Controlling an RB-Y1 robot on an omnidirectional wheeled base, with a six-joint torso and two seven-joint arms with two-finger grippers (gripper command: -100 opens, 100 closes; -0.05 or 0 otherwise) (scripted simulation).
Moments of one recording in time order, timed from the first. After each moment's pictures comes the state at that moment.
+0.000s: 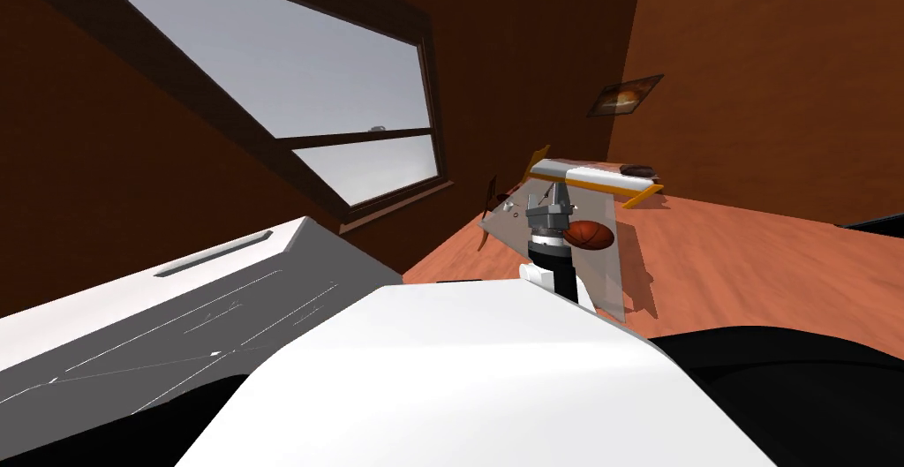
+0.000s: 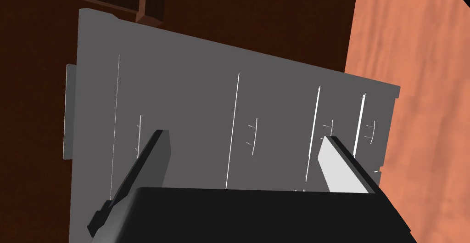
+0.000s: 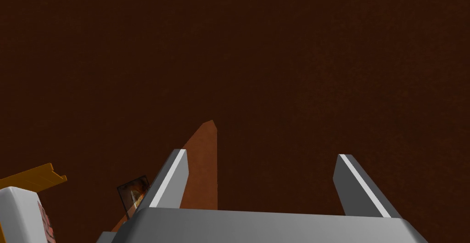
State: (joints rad) left arm 1.57 0.49 0.63 -1.42 -0.20 -1.23 1.40; right arm 0.54 0.03 -0.06 -2.37 0.06 -0.43 -0.17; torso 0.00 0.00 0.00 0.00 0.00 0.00
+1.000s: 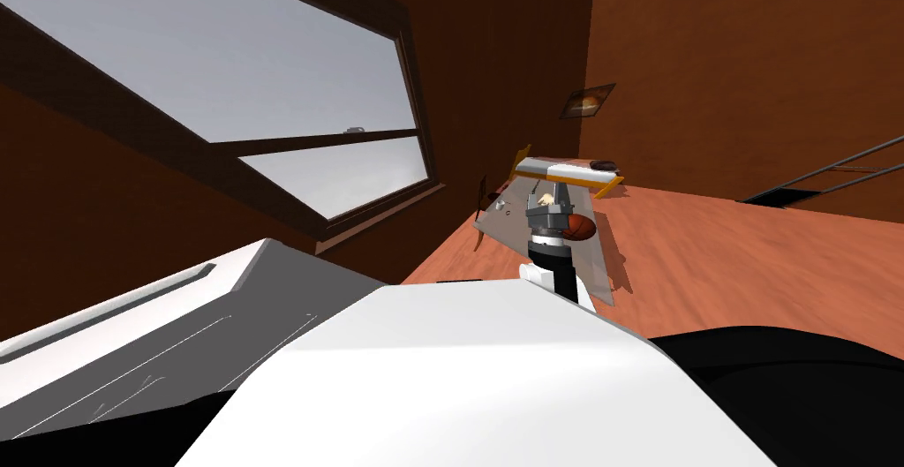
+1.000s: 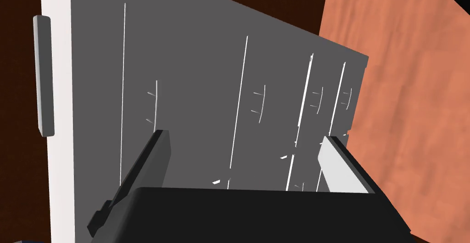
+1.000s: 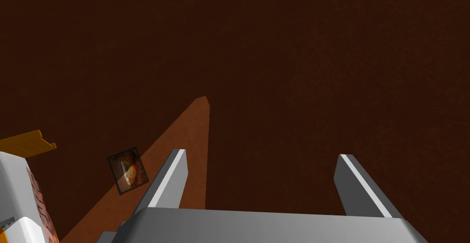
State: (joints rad) left arm 1.74 0.56 0.75 -1.28 -0.24 -1.26 1.67; right arm 0.54 0.03 -0.06 -2.37 0.06 -0.43 -0.17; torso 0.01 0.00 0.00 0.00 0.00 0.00
